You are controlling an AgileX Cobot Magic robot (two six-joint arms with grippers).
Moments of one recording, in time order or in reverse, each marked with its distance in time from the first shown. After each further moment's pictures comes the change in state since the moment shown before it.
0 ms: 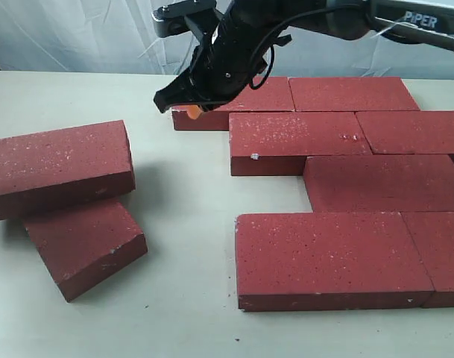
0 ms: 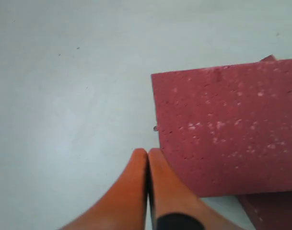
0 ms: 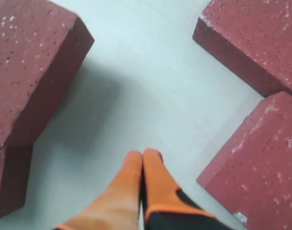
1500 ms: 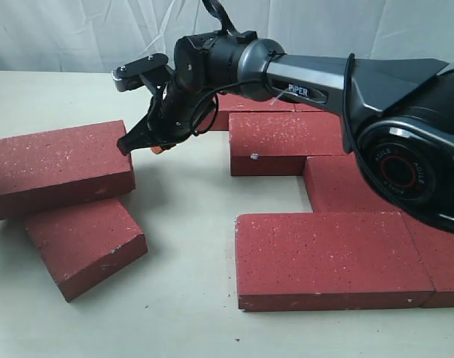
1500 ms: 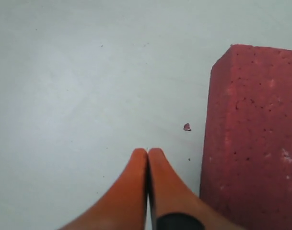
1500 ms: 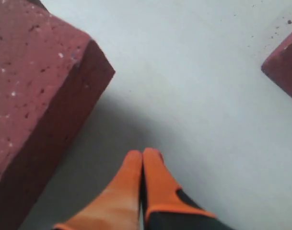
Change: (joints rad) left arm 0.106 0.244 0.150 0.019 -0.287 -0.162; right arm 0.080 0.299 -0.206 0.005 -0.105 0.006
